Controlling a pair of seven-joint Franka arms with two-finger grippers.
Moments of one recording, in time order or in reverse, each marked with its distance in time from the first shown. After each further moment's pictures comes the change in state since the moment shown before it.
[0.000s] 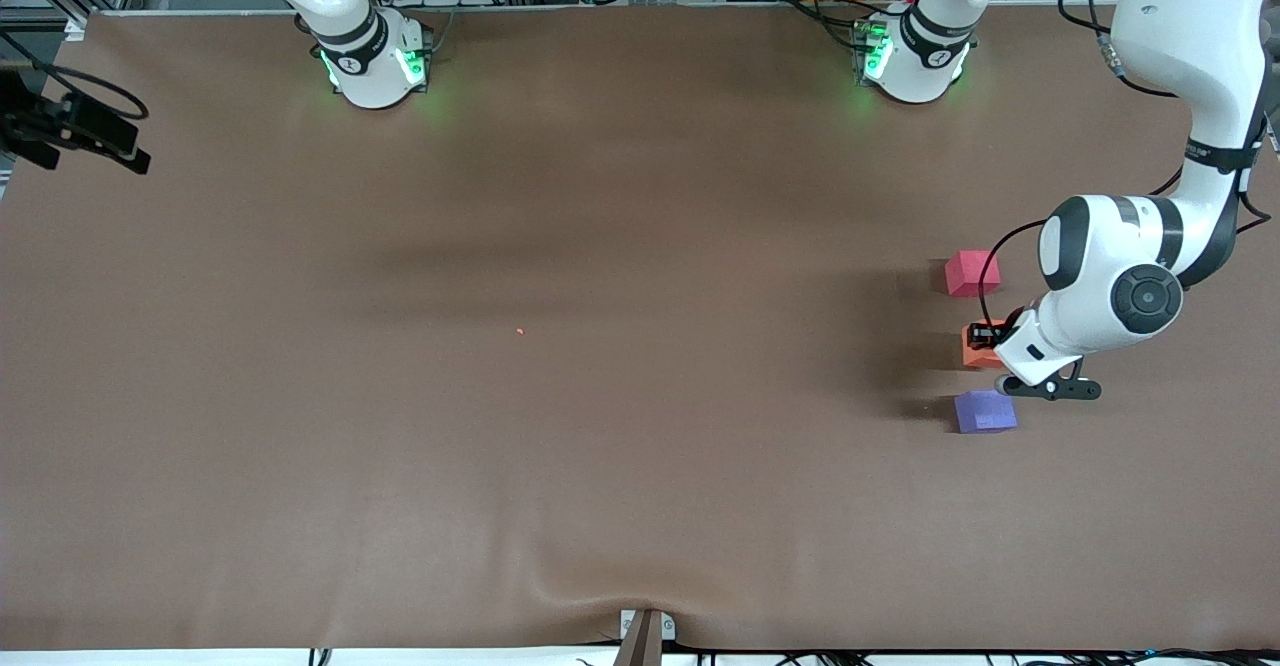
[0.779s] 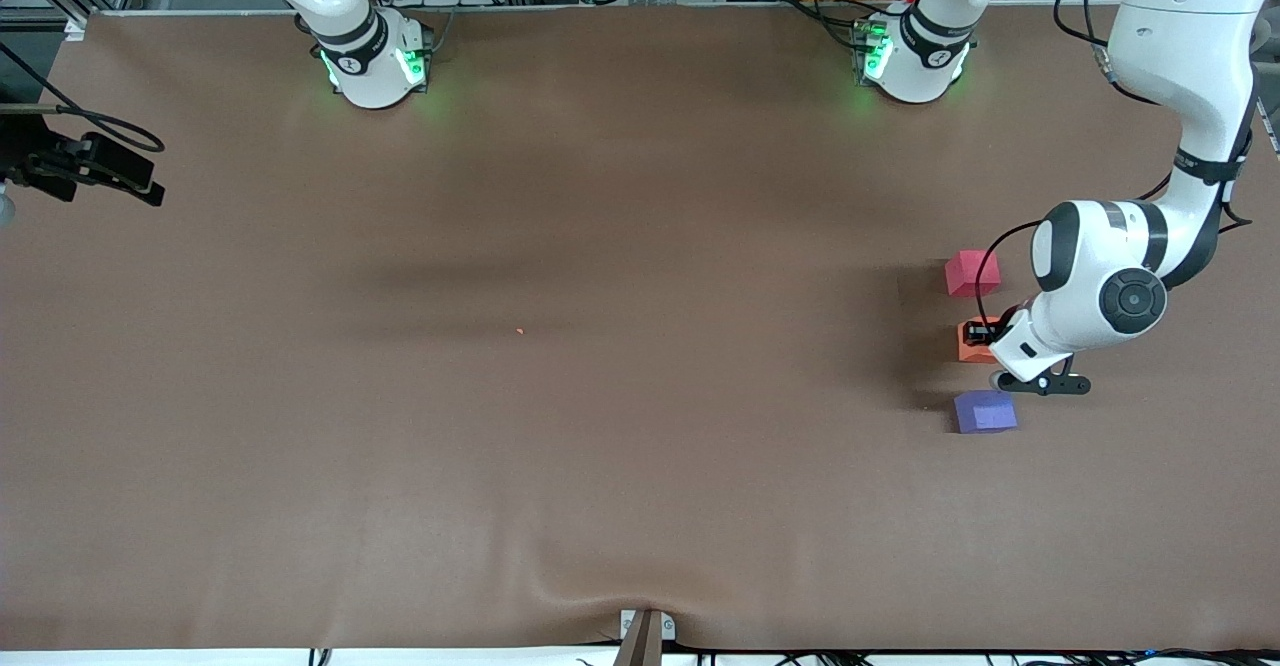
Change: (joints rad) left arm 0.027 0.031 -0.006 -0.042 0.003 0.069 0.000; right arm 0.000 0.019 0.000 -0.027 -0.007 0.080 0.000
